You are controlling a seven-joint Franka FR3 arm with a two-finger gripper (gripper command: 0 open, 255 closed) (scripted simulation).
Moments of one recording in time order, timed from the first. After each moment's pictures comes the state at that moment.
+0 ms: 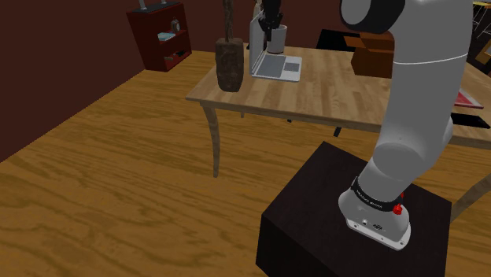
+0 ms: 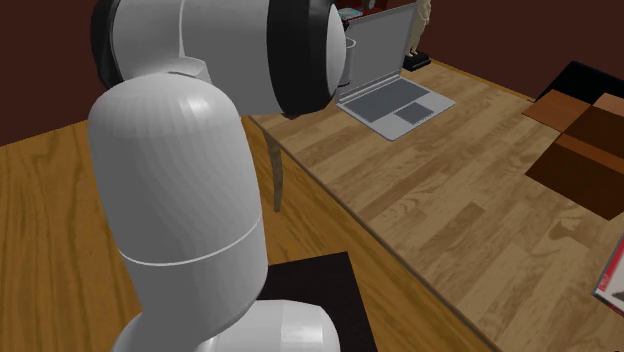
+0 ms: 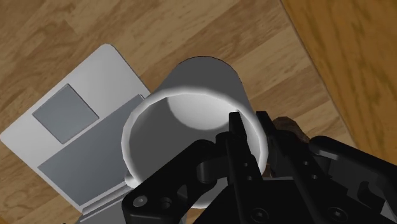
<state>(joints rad) -0.16 0.37 -0.26 -1.24 0.03 1.60 -0.31</state>
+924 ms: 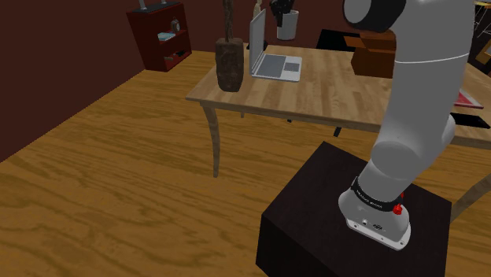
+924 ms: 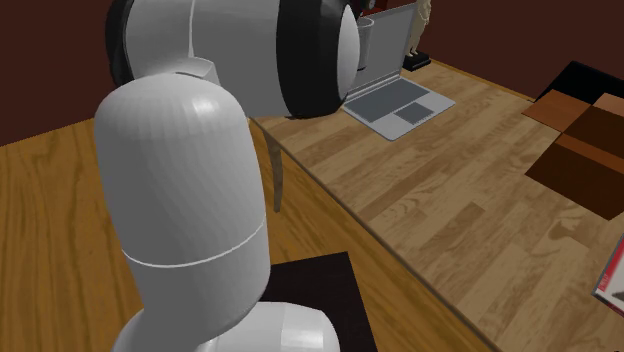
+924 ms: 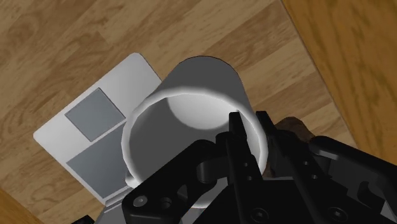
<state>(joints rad) -0.21 0.37 -0.28 -1.10 0.03 1.47 -0.37</state>
